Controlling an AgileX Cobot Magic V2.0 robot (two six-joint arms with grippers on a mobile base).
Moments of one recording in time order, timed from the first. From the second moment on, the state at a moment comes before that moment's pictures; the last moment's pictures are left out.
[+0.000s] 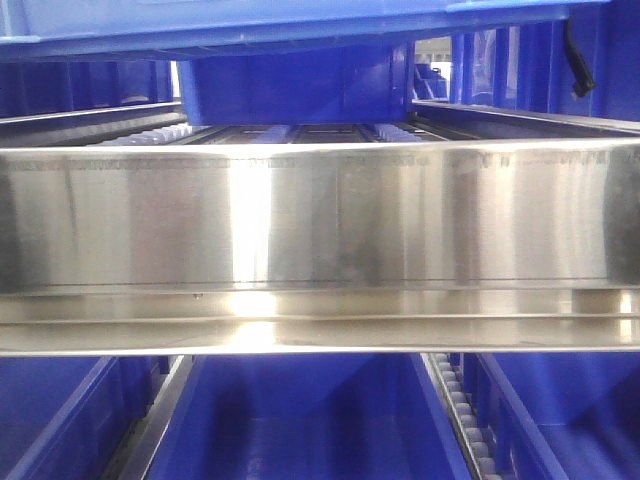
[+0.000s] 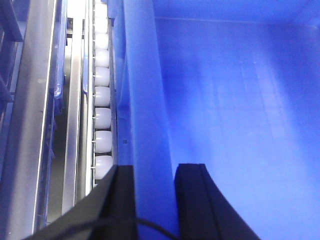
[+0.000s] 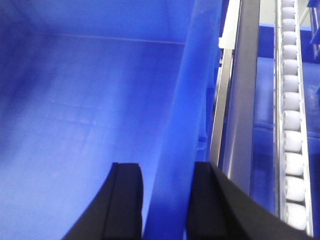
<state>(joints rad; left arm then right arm) -0.19 1.64 -1.97 -0.08 1.23 -0.22 0.43 1.77 -2.21 0.05 1.29 0.18</state>
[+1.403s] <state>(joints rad) -0.19 1.64 -1.97 -0.07 1.17 -0.21 0.43 1.77 -2.21 0.04 1.26 0.18</state>
